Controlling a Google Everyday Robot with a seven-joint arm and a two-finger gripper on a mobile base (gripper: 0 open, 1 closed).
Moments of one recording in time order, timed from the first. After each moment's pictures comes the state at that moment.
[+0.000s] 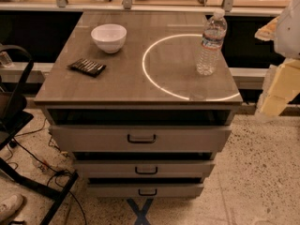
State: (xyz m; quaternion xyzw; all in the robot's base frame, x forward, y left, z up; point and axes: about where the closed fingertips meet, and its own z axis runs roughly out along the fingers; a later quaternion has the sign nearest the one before) arm 0.438 -0.214 0.984 -0.60 0.78 -0.04 0.17
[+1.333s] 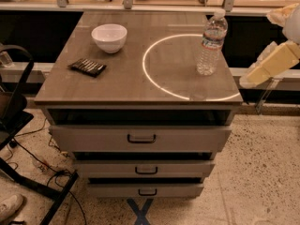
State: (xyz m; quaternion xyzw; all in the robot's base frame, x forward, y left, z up) arm 0.515 -0.230 0.995 -0.51 0.78 0.03 0.37
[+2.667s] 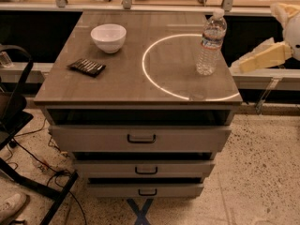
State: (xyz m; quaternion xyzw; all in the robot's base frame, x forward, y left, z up) arm 0.559 -0.241 1.002 -0.44 0.71 0.08 0.55
